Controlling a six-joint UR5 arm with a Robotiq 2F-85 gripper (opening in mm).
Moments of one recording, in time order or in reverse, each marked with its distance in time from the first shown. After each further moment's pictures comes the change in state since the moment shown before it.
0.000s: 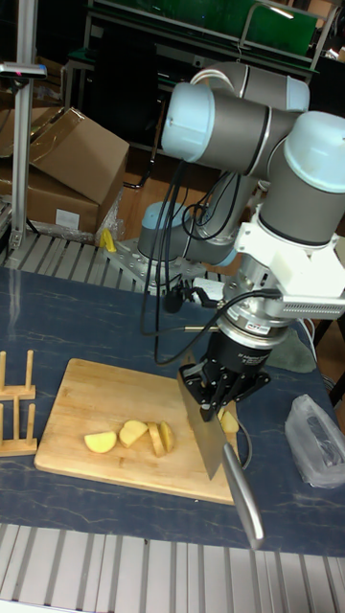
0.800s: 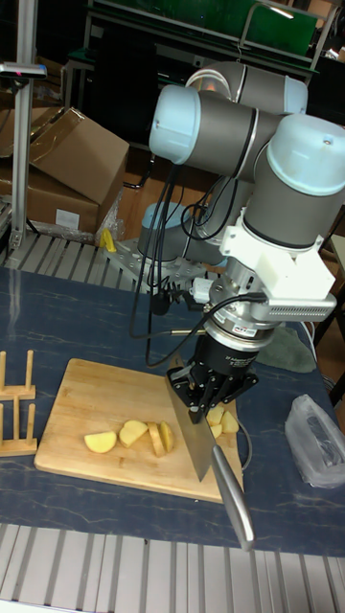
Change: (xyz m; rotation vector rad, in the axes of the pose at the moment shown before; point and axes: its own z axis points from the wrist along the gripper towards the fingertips) arm 0.003 -0.014 0.005 0.003 0.002 -0.033
